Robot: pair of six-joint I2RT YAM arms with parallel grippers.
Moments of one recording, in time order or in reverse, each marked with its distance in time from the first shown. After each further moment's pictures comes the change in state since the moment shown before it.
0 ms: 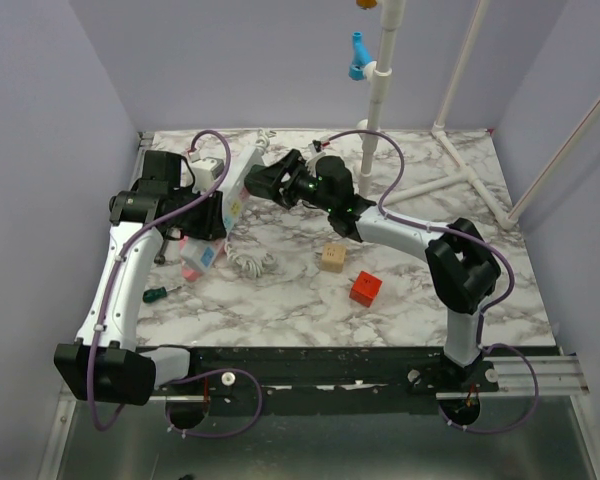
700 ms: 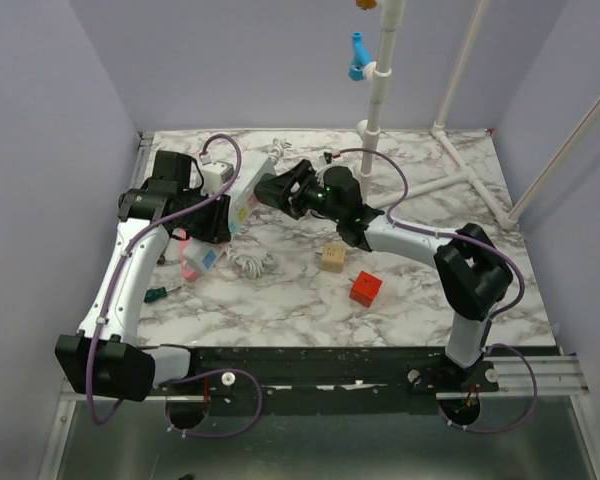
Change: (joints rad) left arm -0.032 0.017 -0.008 0.003 -0.040 0.019; right arm 0.002 -0.077 -0.133 0.009 0.037 0.037
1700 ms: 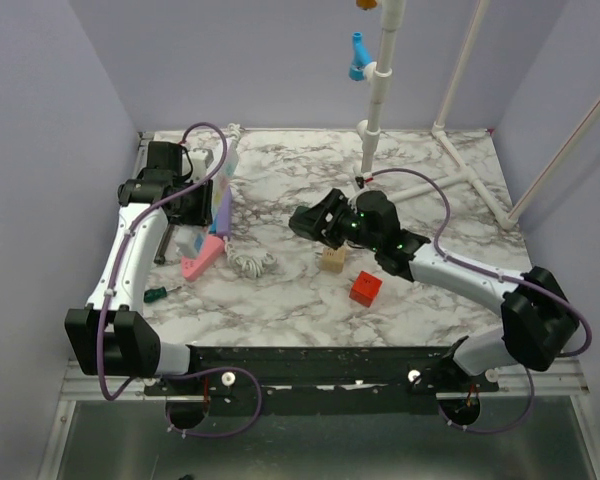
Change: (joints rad) left arm 0.082 0.117 0.008 0.134 -0.192 -0.063; right arm 0.009 -0.377 -0.336 -0.202 0.059 -0.119
